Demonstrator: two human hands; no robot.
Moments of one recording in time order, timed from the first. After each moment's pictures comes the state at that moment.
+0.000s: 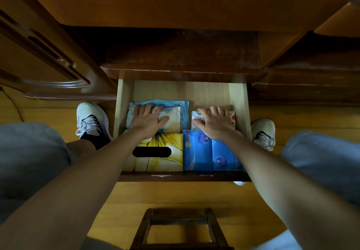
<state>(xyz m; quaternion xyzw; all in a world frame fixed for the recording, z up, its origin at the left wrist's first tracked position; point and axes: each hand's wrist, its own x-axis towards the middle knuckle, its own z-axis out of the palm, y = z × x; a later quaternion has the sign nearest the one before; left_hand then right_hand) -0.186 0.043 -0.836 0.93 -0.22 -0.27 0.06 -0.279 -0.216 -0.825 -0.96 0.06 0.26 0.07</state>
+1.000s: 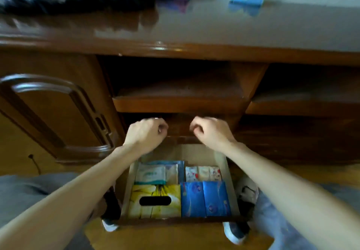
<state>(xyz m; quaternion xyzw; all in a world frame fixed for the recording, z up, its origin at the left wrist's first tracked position) -0.197 0.038 -0.542 0.95 -0.26 0.06 0.16 -0.267 -0.192 -0.545 -0.98 -0.03 -0.12 0.15</state>
